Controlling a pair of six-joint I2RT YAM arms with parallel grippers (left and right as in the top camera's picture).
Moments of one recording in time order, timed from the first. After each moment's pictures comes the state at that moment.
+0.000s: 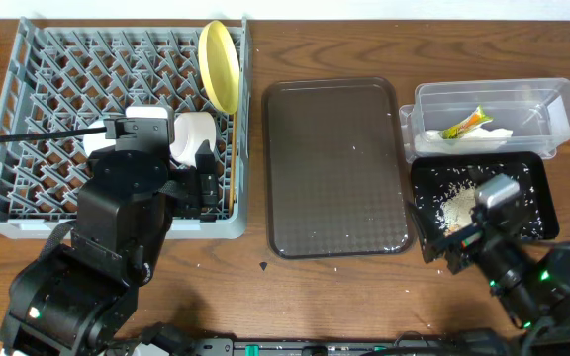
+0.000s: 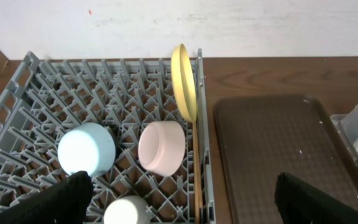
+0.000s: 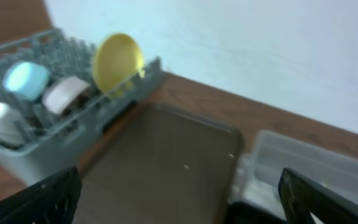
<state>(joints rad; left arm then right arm) -0.48 0.96 1.43 -1.05 -0.38 -0.25 0.10 0.45 0.72 -0.54 -0.36 -0.10</state>
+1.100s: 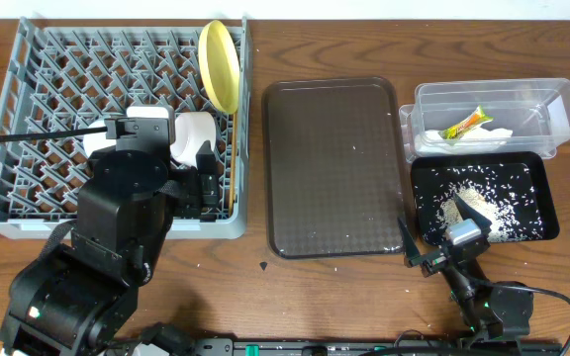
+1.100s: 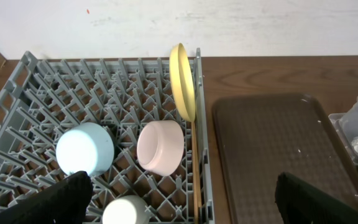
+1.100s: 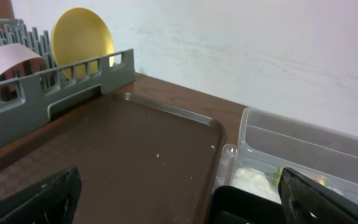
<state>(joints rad) -0.48 0.96 1.43 -1.05 -0.37 -0.25 0.05 0.01 0.01 -0.04 -0.34 -0.12</state>
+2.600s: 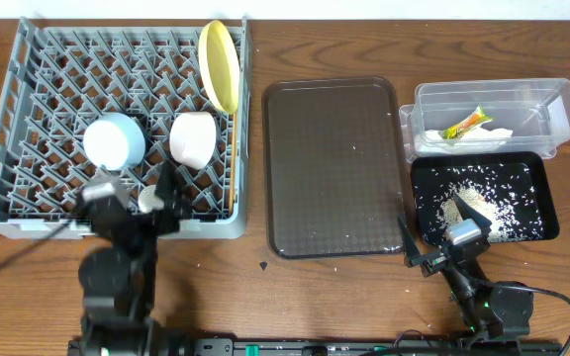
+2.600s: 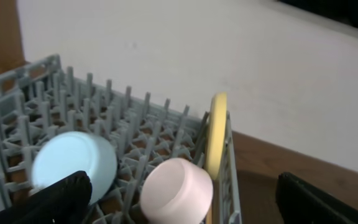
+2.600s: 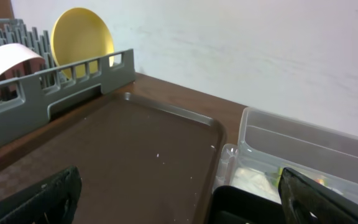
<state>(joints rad) -0.03 0.36 0.43 -0.15 -0.12 -0.32 0.05 0.01 0.01 -0.04 -0.34 -0.12</state>
